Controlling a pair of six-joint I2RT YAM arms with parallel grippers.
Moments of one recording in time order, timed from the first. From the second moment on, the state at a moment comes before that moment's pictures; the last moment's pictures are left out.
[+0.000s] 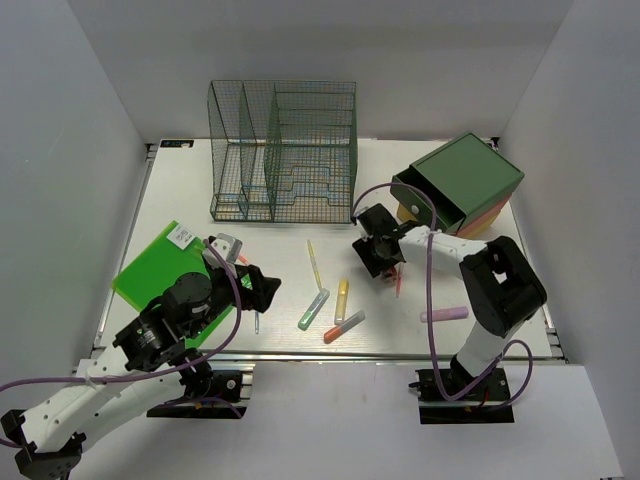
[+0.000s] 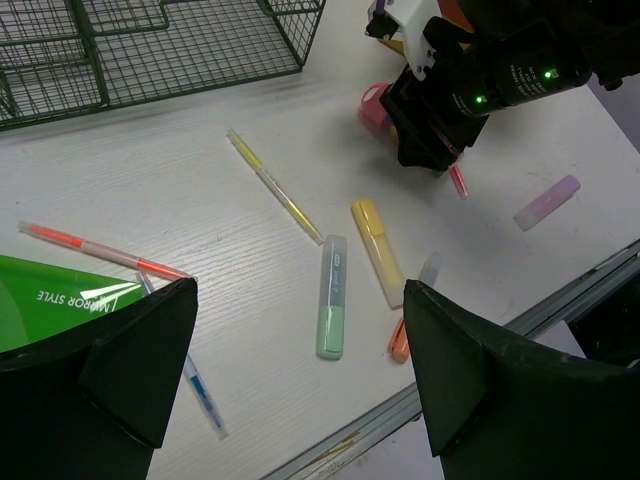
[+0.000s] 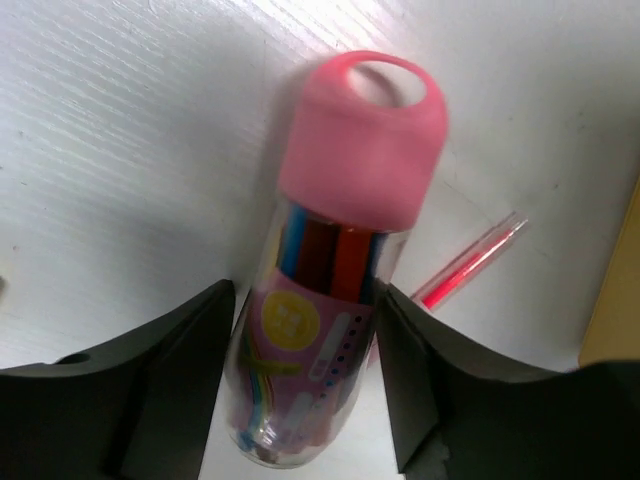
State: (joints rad) left arm -0.89 0.47 0.65 -0.46 -0.28 -0.36; right arm 0.63 1.70 1.00 -0.45 0.19 -0.05
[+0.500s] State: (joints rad) left arm -0.89 0.46 0.65 -0.46 -0.27 -0.36; right arm 0.59 1.58 1.01 -0.56 -0.05 -0.14
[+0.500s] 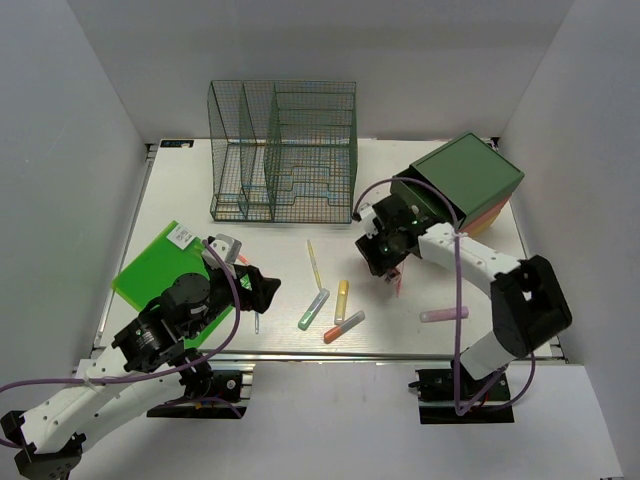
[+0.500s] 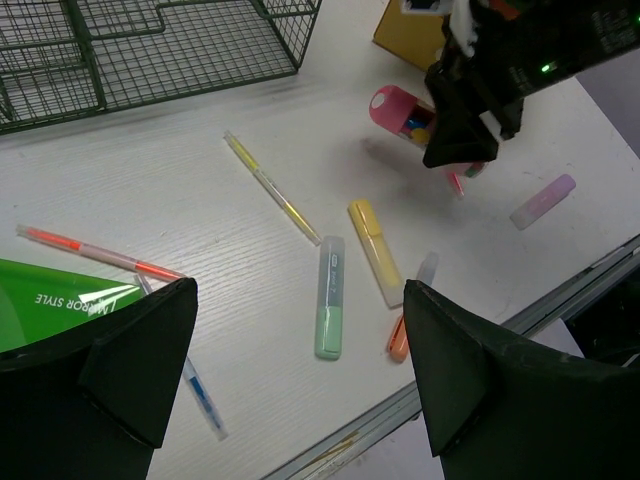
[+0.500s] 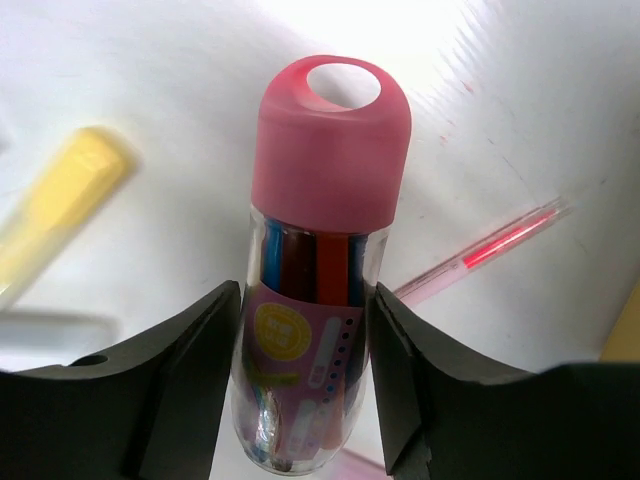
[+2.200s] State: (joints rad) left arm -0.89 0.46 0.64 -0.45 -0.24 -0.35; right arm 0.31 1.28 1.29 -0.59 0.11 -0.48
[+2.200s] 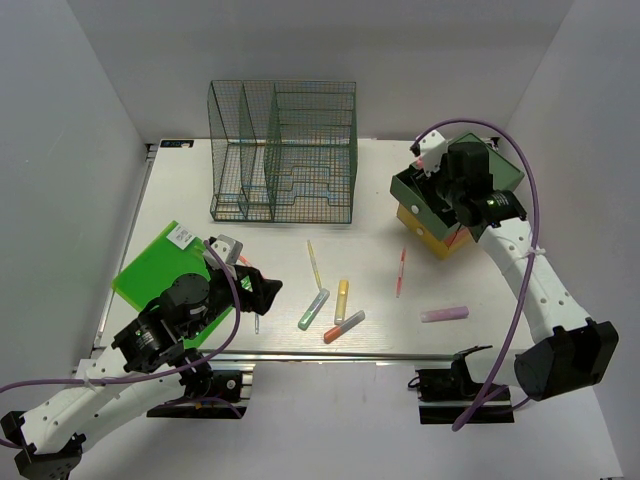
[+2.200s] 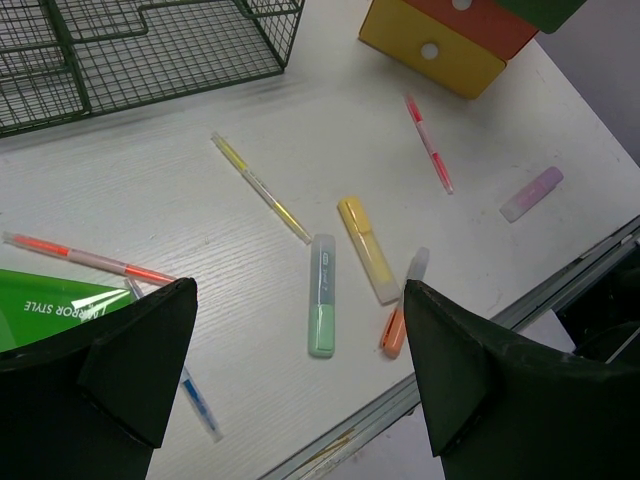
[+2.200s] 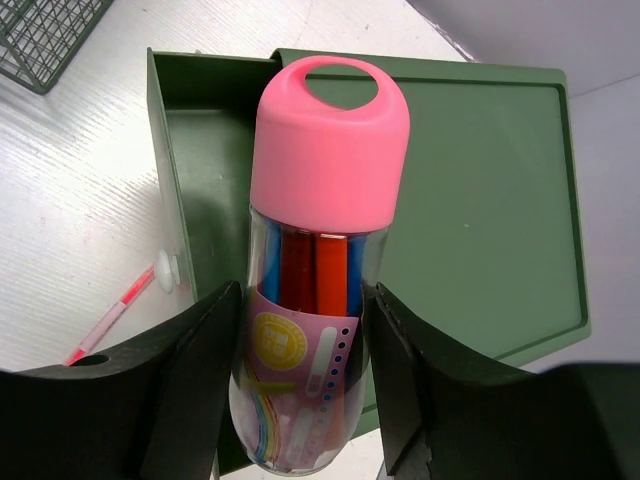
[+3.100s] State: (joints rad) left arm -0.89 0.46 0.64 -0.45 -0.23 -0.35; right arm 0.27 1.31 1.29 -0.66 0.03 -0.48
